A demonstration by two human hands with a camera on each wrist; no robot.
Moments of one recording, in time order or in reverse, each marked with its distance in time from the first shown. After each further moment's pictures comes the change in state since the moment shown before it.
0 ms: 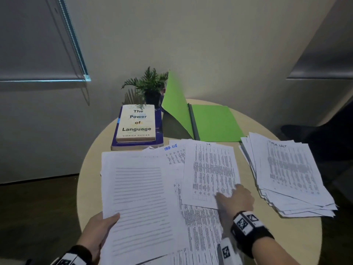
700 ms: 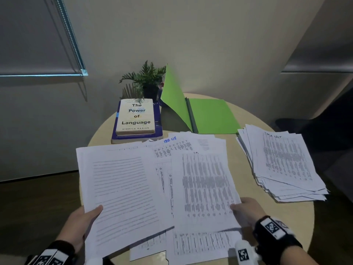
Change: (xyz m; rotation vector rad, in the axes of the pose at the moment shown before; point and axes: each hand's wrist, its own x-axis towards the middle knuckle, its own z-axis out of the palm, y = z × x) left_hand -0.003 0.006 -0.046 0.000 0.084 0.008; right_hand -0.015 0.058 -0.015 0.150 -0.311 0.065
